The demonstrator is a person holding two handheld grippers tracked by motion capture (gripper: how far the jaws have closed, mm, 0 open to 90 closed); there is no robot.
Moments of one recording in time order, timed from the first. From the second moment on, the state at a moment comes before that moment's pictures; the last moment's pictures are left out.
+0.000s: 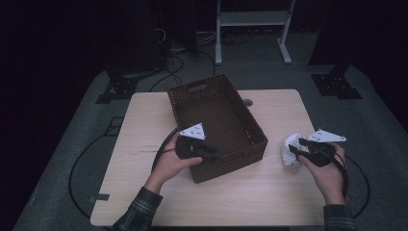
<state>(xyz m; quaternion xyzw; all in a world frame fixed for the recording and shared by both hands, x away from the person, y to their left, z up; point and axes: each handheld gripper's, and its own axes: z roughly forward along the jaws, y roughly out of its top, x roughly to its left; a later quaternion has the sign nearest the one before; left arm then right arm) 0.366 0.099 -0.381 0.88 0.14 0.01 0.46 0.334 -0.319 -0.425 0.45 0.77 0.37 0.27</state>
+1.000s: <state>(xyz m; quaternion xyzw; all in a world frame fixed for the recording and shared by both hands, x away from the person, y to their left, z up) 0.353 0.203 -0.409 0.88 0.29 0.13 0.35 0.353 -0.287 -0.411 0.39 0.80 0.41 0.21</state>
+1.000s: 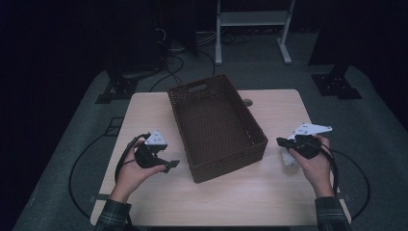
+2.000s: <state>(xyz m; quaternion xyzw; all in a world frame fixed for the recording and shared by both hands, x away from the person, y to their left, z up) 0.327 0.256 -0.494 0.86 0.37 0.15 0.33 0.355 -0.260 -0.416 0.34 0.82 0.42 0.18</state>
